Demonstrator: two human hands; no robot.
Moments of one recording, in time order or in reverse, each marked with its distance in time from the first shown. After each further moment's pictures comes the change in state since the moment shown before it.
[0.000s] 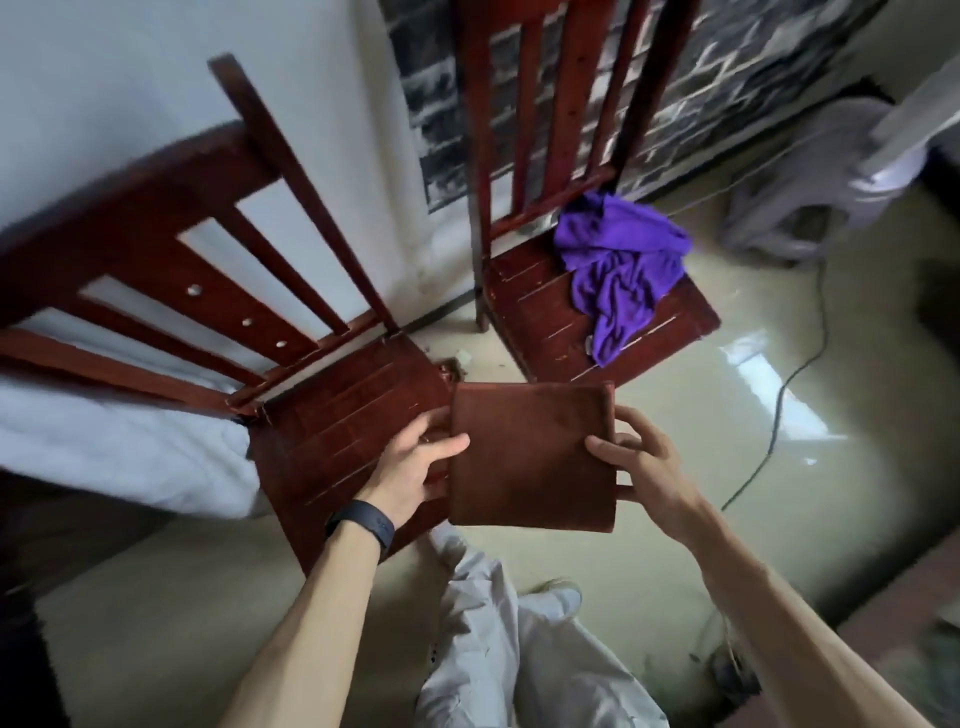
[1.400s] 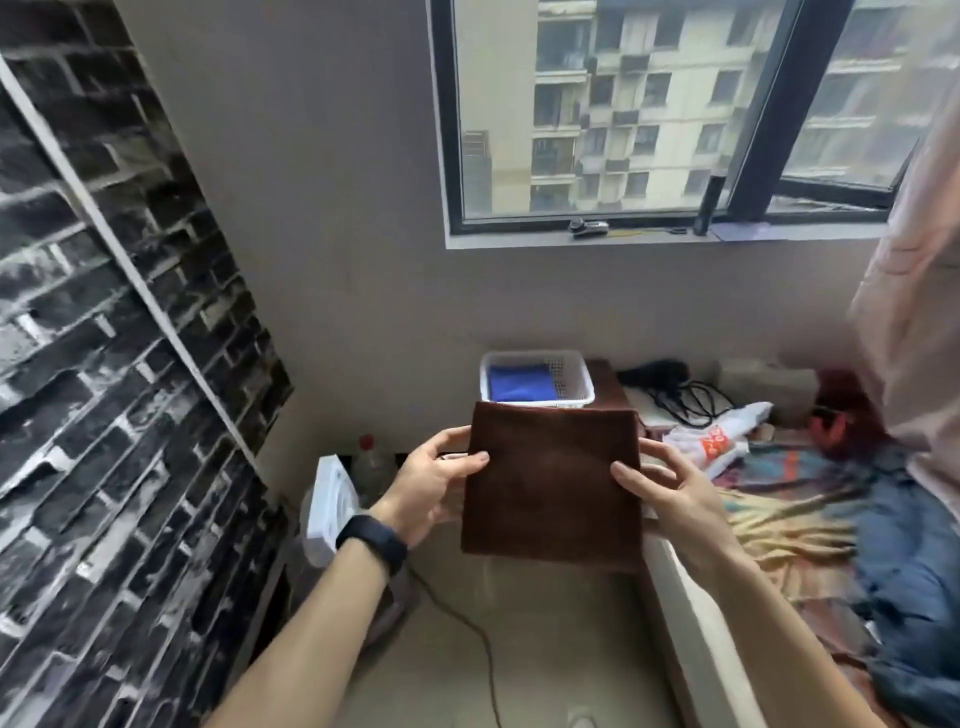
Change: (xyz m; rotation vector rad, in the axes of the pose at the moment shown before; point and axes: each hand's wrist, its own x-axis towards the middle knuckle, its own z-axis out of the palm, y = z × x) left_hand 0.023 0.241 1.011 0.731 -0.981 0.200; right_hand -0.210 -0.248 -0.751 0.687 1.046 -0.671
